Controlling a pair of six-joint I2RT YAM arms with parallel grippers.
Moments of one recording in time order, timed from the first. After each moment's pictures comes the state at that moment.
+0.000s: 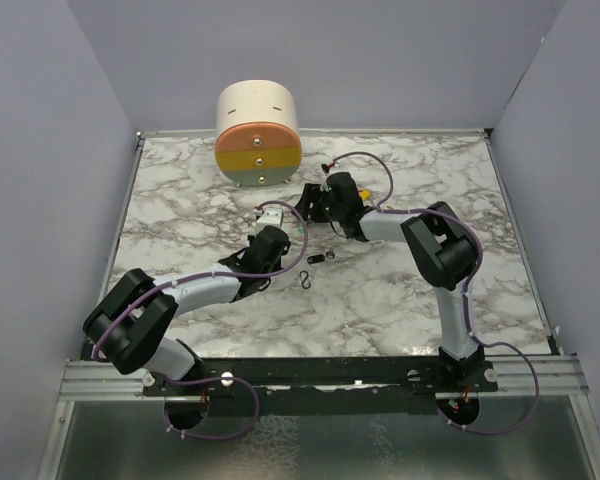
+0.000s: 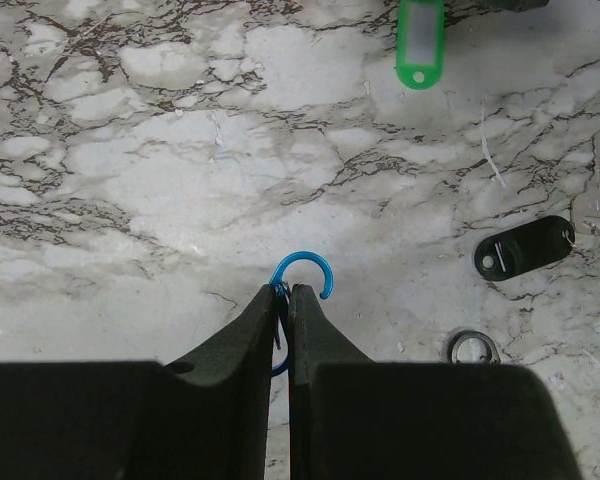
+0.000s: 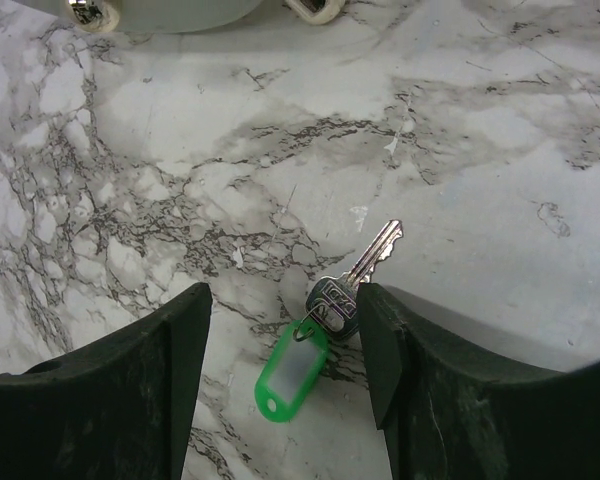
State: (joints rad) left arm -0.73 1.45 0.64 0.07 -0.43 -0.44; right arm 0.58 2.13 1.27 0.37 -0.12 0.51
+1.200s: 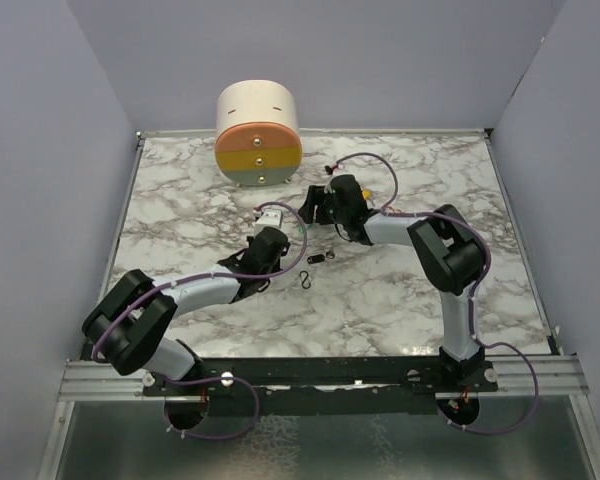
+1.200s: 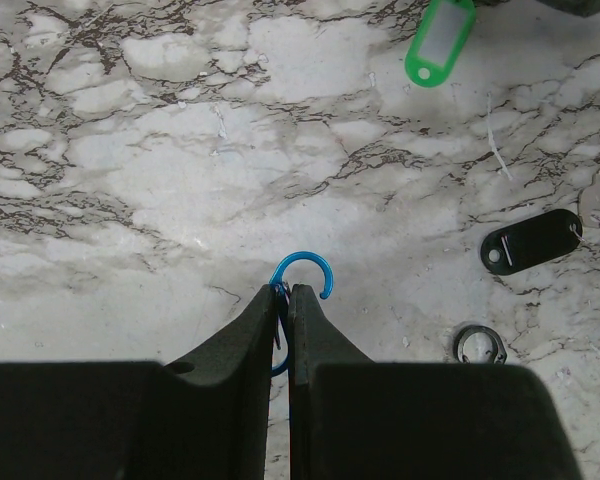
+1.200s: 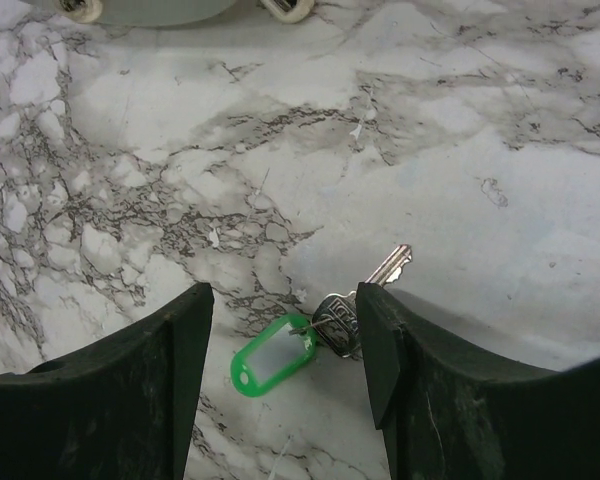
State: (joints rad) left arm -0.73 1.44 0.63 0.07 -0.43 -0.44; right arm 0.58 2.07 1.19 0.38 -0.05 0.45
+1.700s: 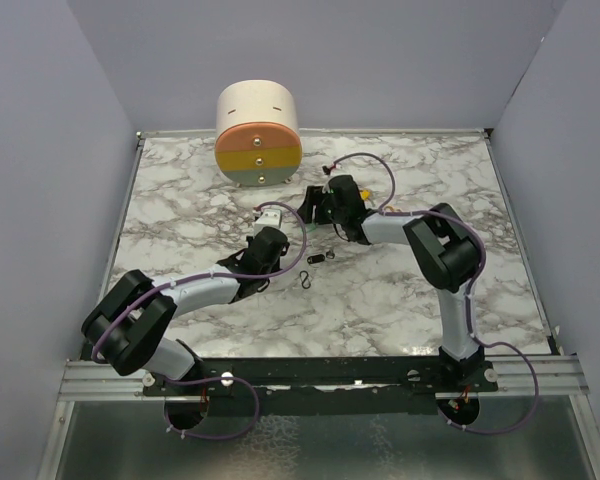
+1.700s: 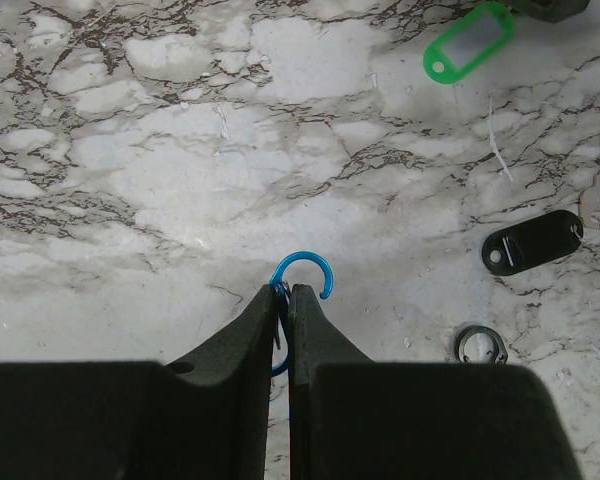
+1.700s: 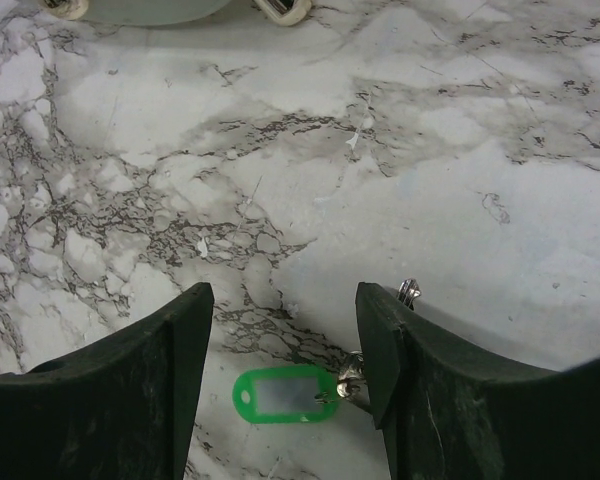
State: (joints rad) left arm -0.72 1.44 0.63 0.07 -0.43 -0.44; right arm 0.58 2.12 1.24 0.39 -0.05 0.43
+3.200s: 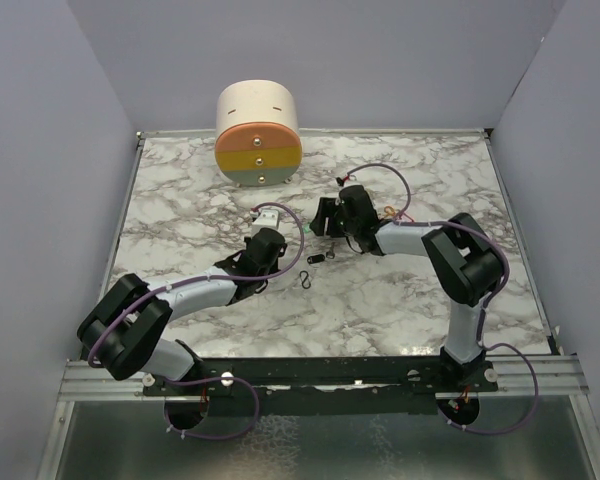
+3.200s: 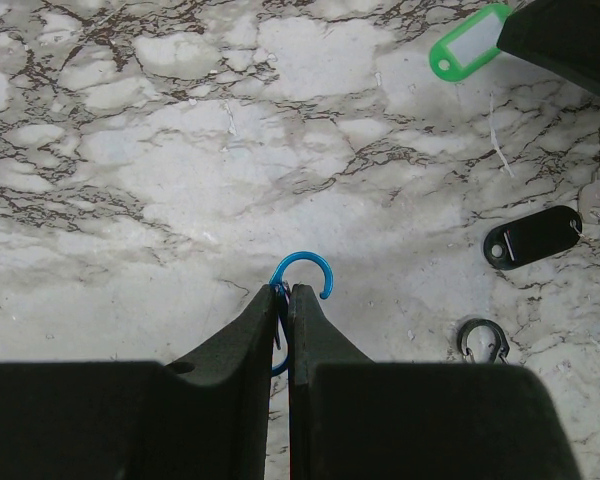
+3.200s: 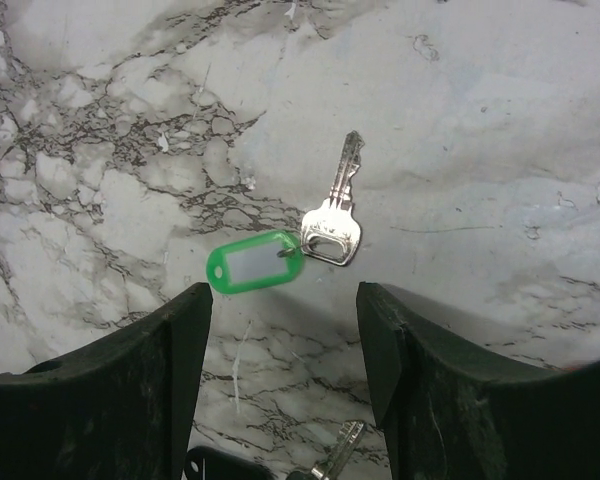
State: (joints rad) left arm -0.72 1.41 0.61 0.07 -0.43 -0.44; right arm 0.58 1.92 1.03 0.30 -0.01 0.48
